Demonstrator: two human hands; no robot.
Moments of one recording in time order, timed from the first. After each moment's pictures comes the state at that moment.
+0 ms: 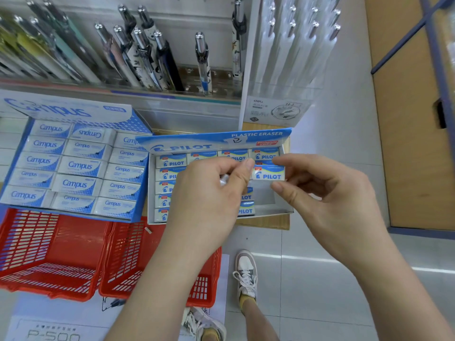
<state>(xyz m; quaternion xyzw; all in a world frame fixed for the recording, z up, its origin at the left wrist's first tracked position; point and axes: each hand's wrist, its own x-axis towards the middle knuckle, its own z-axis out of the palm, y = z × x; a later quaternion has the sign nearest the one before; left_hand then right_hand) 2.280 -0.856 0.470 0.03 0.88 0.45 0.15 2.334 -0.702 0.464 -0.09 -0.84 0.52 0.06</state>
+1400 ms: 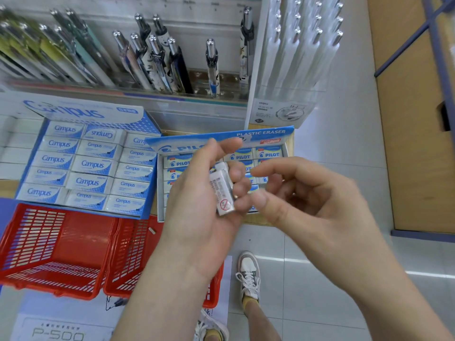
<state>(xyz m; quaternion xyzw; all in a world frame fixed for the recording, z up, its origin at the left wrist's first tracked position) 2.288 -0.853 0.497 -0.22 0.40 0.85 0.27 2.342 -0.734 0.502 -0.09 -0.74 0.67 -0.04</state>
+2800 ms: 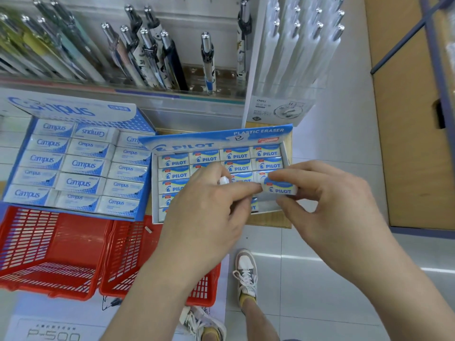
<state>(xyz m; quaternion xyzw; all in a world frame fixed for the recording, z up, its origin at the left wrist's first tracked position) 2.294 -0.874 0.455 0.21 0.93 0.29 0.09 2.341 -0.708 0.473 -0.06 -0.94 0.34 0.03</state>
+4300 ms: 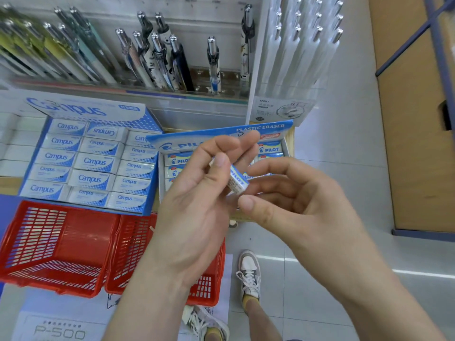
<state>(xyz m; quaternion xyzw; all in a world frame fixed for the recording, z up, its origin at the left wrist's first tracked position) 2.299 -0.874 0.484 -0.03 0.44 0.86 0.27 2.343 -0.743 0.502 -0.15 -0.63 0.75 -0.10</state>
